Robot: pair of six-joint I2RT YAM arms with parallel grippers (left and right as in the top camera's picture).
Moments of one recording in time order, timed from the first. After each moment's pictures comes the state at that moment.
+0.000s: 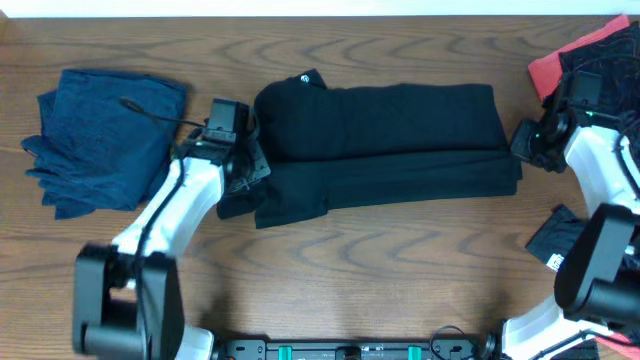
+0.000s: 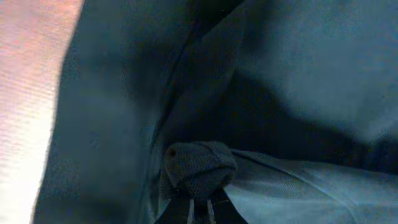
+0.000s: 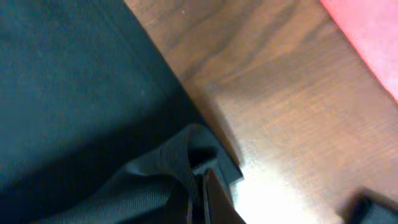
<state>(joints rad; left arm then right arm) -0.18 1.64 1.03 -0.60 0.07 -0.57 -0.25 1.80 1.25 -0.68 -0.01 0.24</state>
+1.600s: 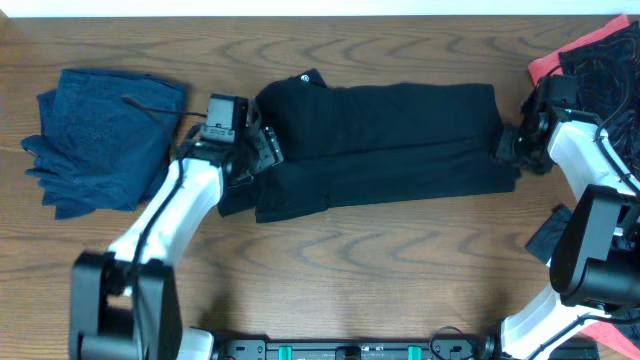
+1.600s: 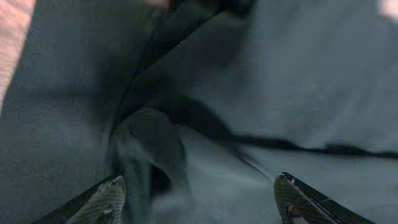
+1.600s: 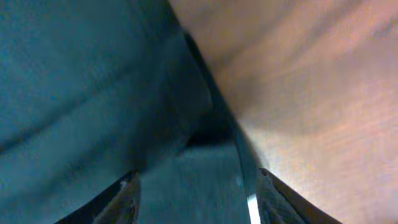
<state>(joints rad) -0.19 1.60 1.02 -0.49 0.15 -0.58 -0.20 1.88 1.25 -0.70 0.00 0.18</state>
